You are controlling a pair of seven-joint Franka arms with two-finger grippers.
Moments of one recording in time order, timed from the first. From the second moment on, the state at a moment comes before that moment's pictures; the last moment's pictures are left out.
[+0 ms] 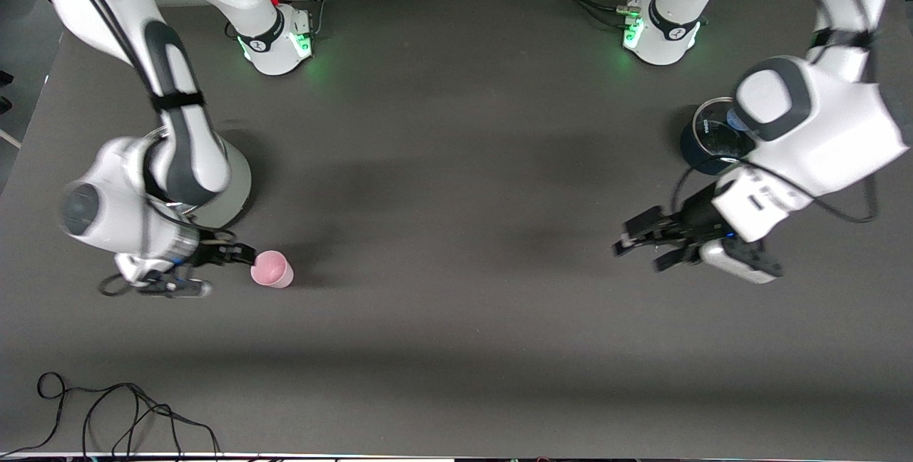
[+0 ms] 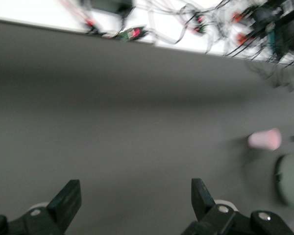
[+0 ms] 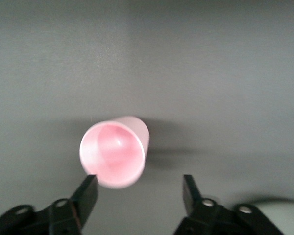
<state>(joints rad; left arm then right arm) 0.34 0.21 -0.55 -1.83 -0.48 2.29 0.17 0.38 0.34 -0.38 -1.86 0.25 2.14 -0.09</state>
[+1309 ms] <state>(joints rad) 0.31 -0.01 -0.31 -1.73 -0.08 1.72 0.06 0.38 0.06 -0.41 -1.51 0.02 1.44 0.02</state>
